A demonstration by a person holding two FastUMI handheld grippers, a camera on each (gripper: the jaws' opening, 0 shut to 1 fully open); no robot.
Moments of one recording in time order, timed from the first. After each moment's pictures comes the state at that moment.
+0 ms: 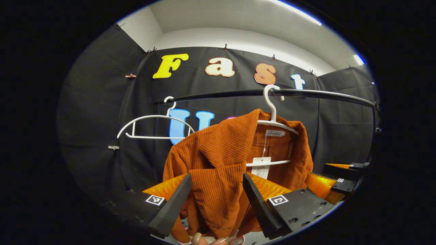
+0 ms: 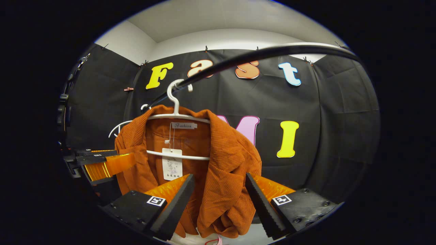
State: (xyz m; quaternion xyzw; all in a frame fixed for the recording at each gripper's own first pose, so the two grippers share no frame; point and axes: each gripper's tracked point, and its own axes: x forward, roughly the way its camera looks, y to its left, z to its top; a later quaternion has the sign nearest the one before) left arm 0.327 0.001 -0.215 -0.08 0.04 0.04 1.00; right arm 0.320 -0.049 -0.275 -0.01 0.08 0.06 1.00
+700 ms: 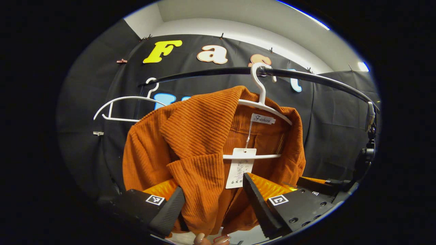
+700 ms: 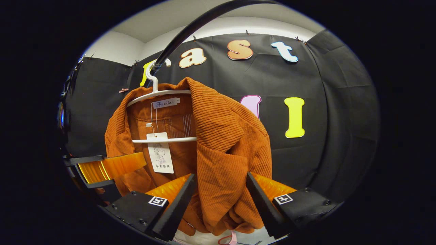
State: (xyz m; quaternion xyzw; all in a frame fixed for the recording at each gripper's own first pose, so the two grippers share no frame) left arm 0.362 -0.059 -0.221 -0.12 0.06 -0.02 0.99; right arm 0.348 -0.053 -0.322 0.05 0.12 0.07 0.99
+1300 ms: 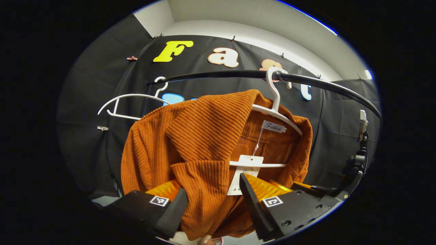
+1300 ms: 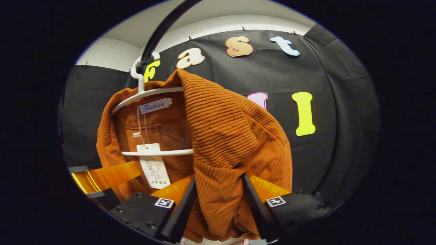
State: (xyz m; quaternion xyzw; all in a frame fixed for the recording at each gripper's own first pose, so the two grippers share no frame) left arm 0.376 -0.034 -0.224 -0.15 0.05 0.04 0.99; right arm 0.403 -0.039 -0.328 0.08 0.12 0.07 0.99
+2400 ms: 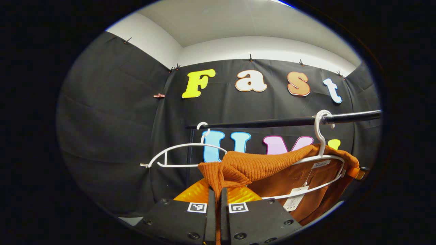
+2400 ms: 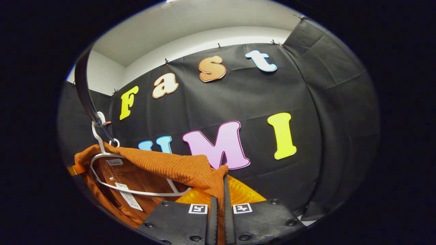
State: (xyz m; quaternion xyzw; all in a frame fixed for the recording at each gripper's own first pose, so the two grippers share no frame) left arm 0.353 0.081 -0.126 -0.04 -0.04 0.19 0.98; right arm 0.452 -0.150 -0.244 0.12 0.03 0.03 0.99
